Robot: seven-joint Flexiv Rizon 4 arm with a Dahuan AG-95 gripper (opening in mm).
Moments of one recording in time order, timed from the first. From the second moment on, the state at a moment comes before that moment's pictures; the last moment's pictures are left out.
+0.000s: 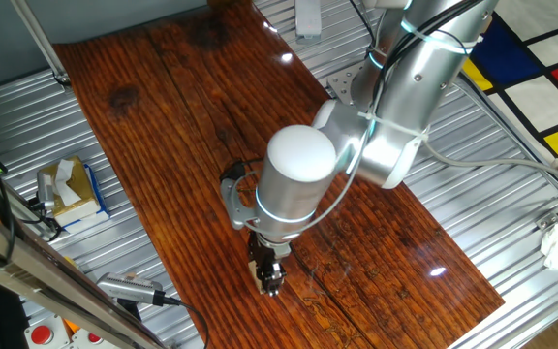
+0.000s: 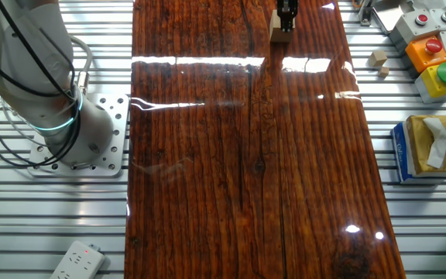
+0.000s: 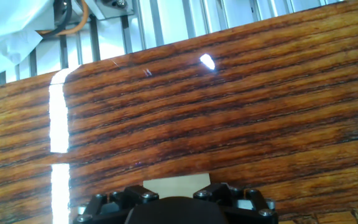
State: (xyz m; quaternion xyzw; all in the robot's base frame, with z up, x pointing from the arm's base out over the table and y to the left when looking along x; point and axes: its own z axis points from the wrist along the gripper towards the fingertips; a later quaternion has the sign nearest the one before) arm 0.532 0.316 0.052 0.07 0.99 0.04 0.10
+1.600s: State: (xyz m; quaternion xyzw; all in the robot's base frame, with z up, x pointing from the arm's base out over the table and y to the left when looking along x) arm 0.528 0.249 0.144 0.02 1.00 0.01 0.05
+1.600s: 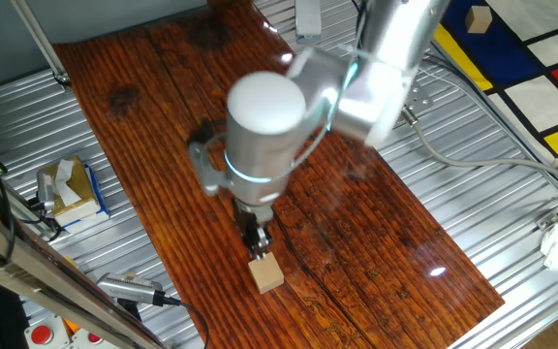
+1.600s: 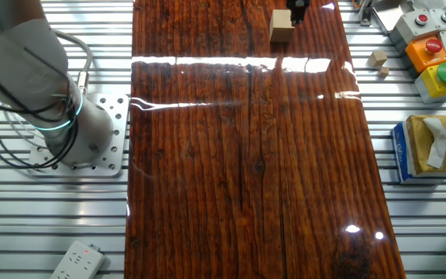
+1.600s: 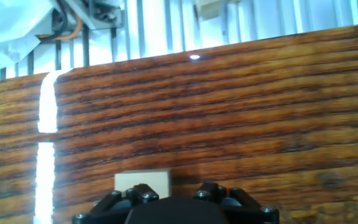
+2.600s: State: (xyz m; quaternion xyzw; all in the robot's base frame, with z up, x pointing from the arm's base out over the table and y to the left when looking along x) arm 0.500 0.196 0.187 0.00 1.00 0.01 0.03
